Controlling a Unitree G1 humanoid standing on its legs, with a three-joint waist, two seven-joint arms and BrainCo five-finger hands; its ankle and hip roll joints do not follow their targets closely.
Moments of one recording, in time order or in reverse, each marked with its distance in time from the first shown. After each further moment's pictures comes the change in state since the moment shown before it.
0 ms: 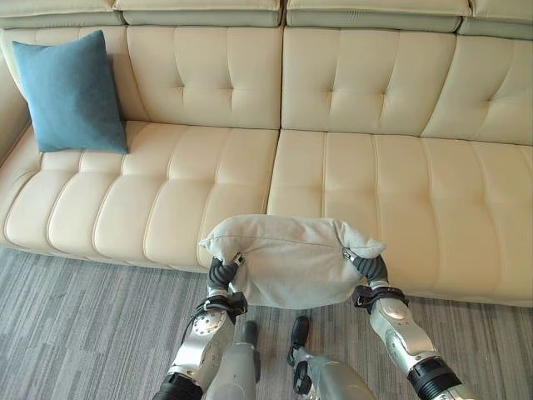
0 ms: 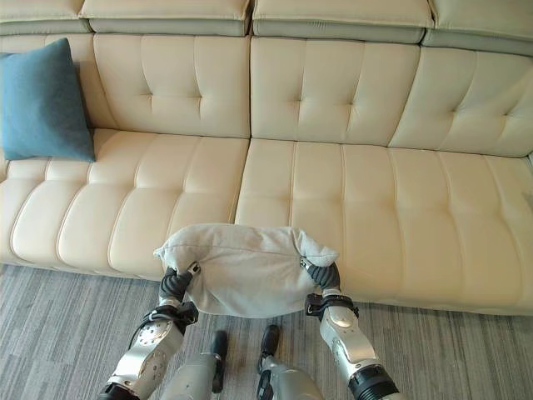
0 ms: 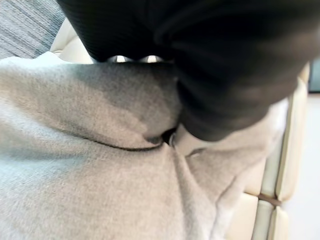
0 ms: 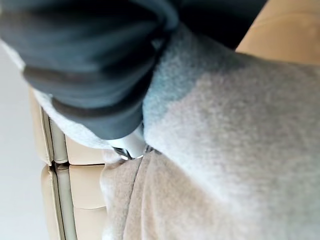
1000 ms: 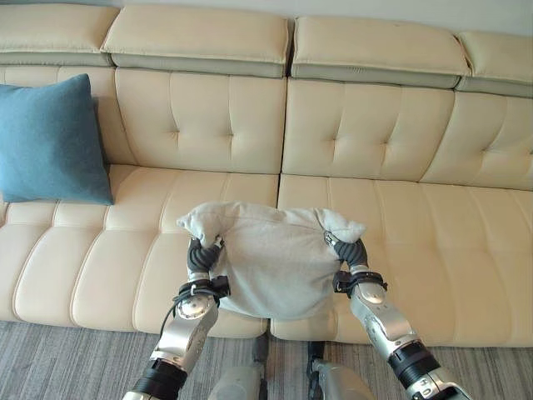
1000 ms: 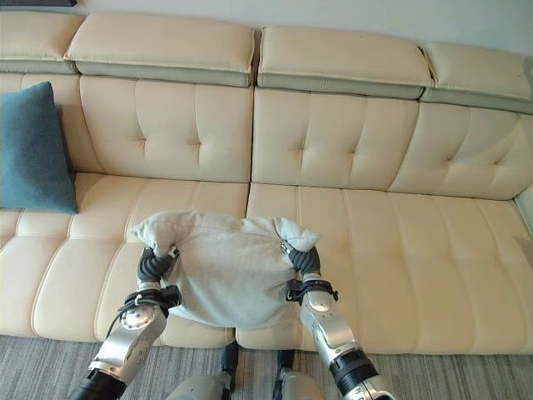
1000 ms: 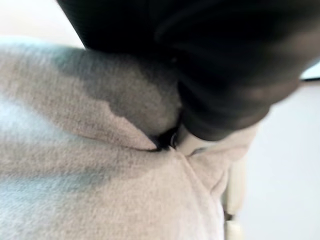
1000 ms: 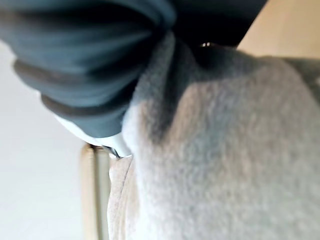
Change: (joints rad) left arm -0.112 0.082 0.077 -0.054 0.140 0.043 0.120; right arm -0.151 0.075 0.049 -0.026 -0.043 0.039 -0.067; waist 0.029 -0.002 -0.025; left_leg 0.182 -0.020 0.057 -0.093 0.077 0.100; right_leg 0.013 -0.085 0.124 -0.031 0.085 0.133
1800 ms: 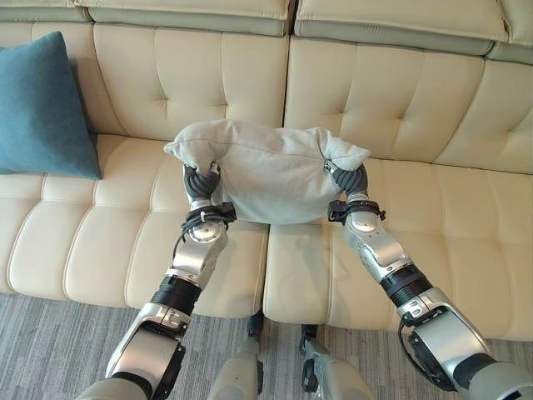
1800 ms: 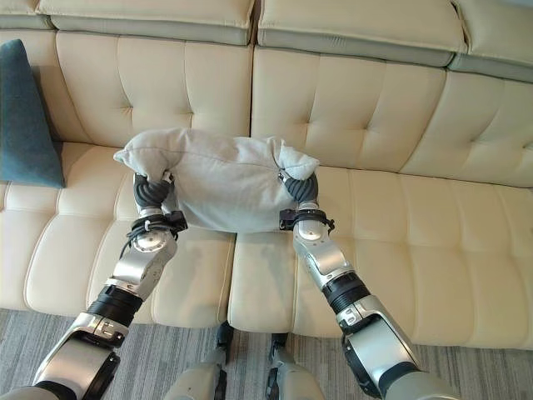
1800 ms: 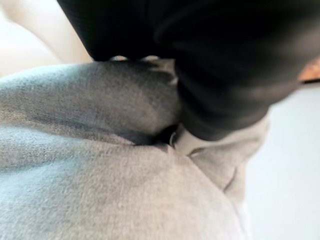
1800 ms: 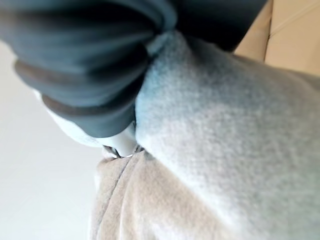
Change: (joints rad) left arm -0.412 -0.003 -0.019 0.189 0.002 -0.013 0.146; right arm -0.410 -0.060 0.031 0.111 -0.008 0.047 -0.164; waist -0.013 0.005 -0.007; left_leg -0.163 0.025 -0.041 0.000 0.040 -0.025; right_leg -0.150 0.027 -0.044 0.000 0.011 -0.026
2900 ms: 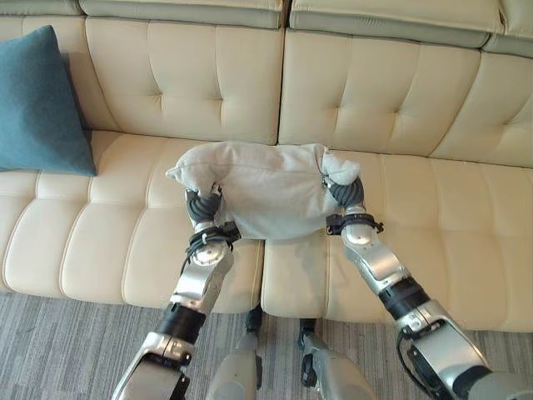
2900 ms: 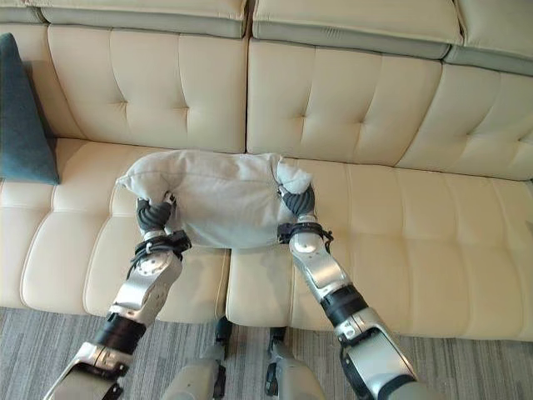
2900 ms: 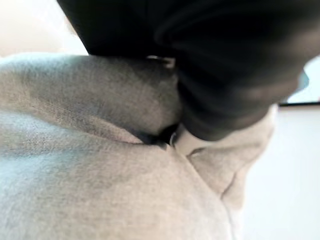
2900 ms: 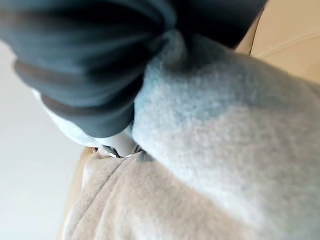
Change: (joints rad) left arm -0.040 -0.034 0.000 0.069 -0.055 0.027 0.048; right arm -0.096 0.035 0.026 0.136 -0.110 0.099 -0.034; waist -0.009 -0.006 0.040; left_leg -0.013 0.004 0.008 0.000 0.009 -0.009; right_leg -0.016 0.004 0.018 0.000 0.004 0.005
